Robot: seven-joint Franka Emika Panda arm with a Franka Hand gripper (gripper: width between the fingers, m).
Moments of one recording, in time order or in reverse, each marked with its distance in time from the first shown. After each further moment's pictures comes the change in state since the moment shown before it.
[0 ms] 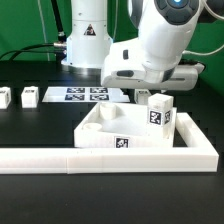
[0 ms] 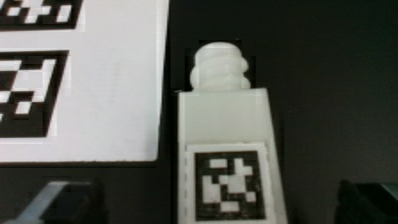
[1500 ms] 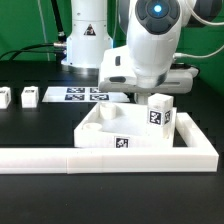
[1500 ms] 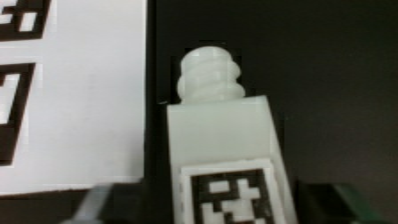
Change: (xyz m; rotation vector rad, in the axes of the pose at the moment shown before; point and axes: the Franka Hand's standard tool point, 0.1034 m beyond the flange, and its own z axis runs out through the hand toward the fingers) arm 0.001 0.000 0.013 0.090 -0.019 0.028
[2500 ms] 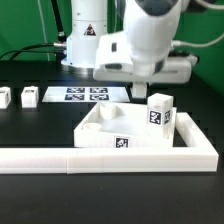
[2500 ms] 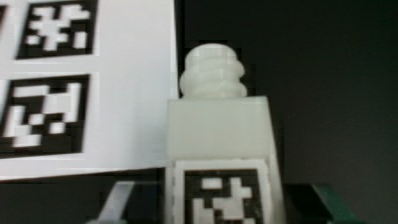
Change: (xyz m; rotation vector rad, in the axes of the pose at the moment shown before) arm -0.017 0.016 -0.051 -0.002 -0.001 0.013
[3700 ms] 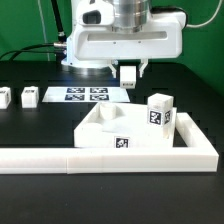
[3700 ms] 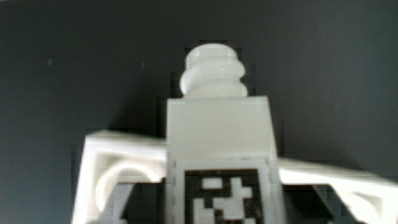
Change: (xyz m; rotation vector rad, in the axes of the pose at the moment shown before) arm 0.029 0.023 -0.067 0.047 0.596 -0.022
